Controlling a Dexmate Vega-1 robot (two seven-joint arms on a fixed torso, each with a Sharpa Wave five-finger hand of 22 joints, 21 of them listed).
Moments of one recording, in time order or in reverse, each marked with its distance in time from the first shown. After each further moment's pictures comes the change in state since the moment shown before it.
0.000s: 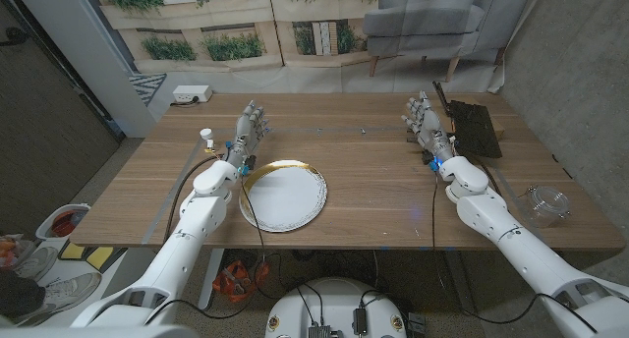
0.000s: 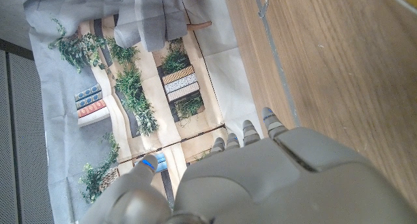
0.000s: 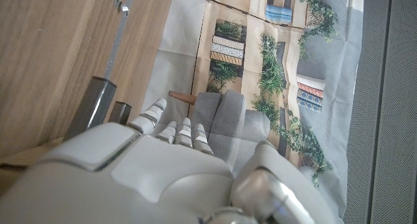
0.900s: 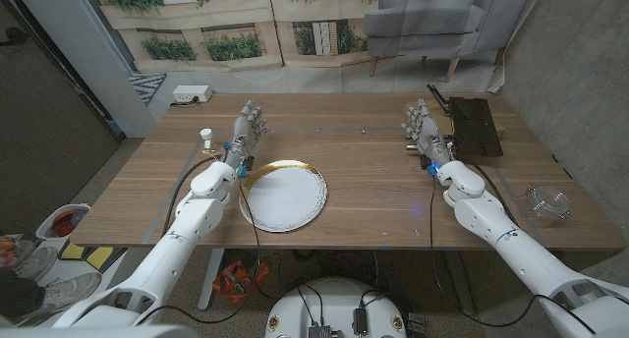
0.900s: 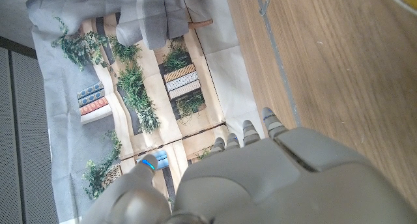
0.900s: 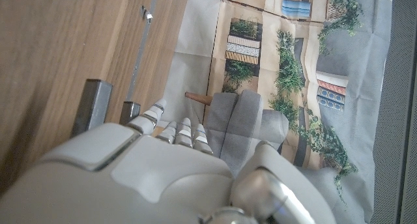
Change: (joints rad) left arm 0.007 0.113 0.112 -0.018 -0.096 -0.029 0.055; left_hand 0.000 0.000 0.000 0.000 0.000 0.000 0.000 0.000 0.000 0.000 0.000 0.000 0.000 0.000 0.000 0.000 0.000 0.000 0.000 0.000 0.000; right arm 0.006 0.013 -0.017 0.034 0.020 -0.036 -0.032; right_hand 0.000 0.000 -0.004 0.004 0.000 0.000 0.000 0.000 0.000 0.000 0.000 0.000 0.000 0.000 0.000 0.000 0.000 -0.003 -0.004 0.000 0.000
